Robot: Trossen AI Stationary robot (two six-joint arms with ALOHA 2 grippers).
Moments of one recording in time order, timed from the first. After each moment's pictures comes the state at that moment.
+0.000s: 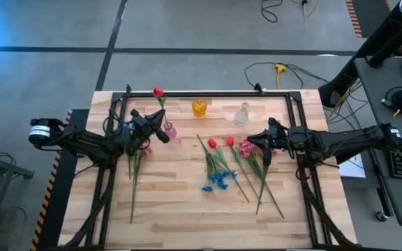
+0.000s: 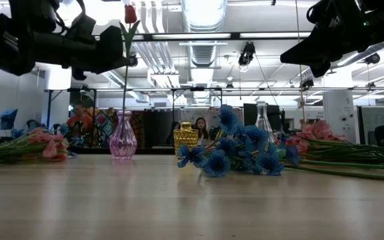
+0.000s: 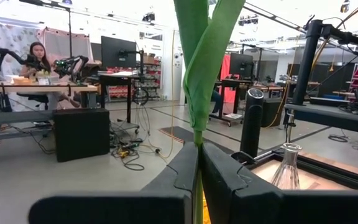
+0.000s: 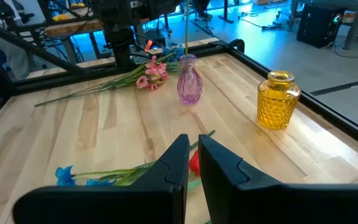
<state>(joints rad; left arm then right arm) 0.07 1.19 0.20 1.23 -0.80 0.07 0.00 0.69 0.34 0.11 0.21 0.16</state>
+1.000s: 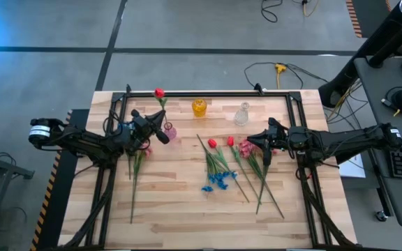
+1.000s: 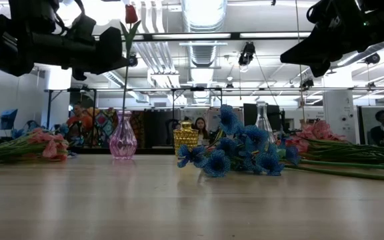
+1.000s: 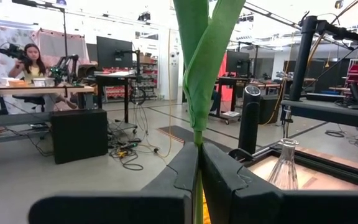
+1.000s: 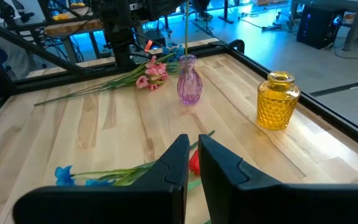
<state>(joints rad) 0.07 1.19 0.19 1.23 -0.78 0.09 0.00 0.69 0.34 0.11 0.21 0.16</state>
